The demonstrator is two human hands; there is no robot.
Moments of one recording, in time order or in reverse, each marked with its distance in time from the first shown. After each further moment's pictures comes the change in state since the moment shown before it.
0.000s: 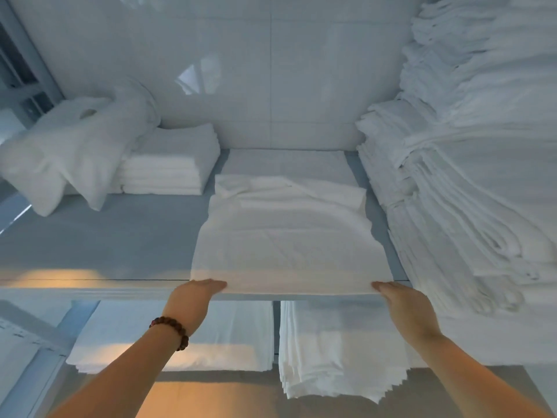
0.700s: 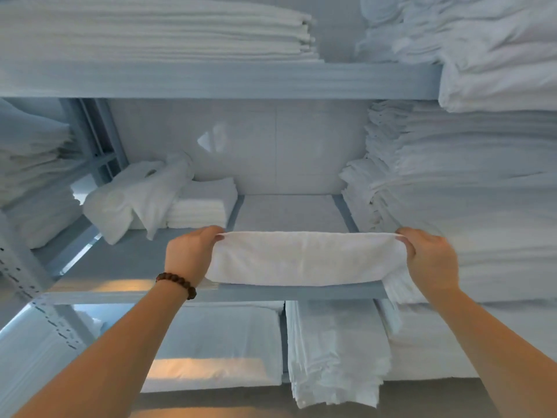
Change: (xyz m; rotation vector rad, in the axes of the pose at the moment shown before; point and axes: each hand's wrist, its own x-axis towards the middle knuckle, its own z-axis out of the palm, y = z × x) left_hand -0.116 0.046 -0.222 -0.061 0.768 0.167; right_hand -0.086 -0.081 -0.213 -0.066 0.830 -0.145
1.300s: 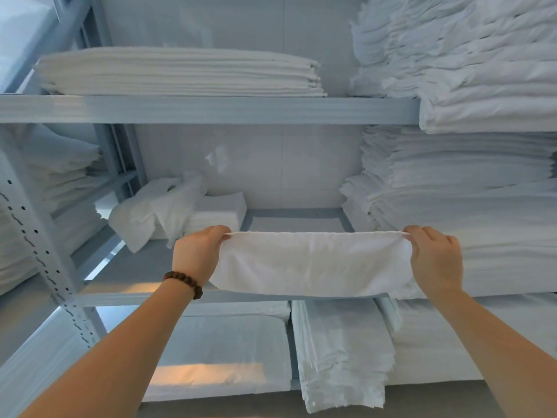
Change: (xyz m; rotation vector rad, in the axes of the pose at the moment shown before) left_hand -0.031 -0.012 -0.087 0.008 0.046 0.072; right_hand -0.021 -0.053 -0.074 -0.099 0.081 0.019
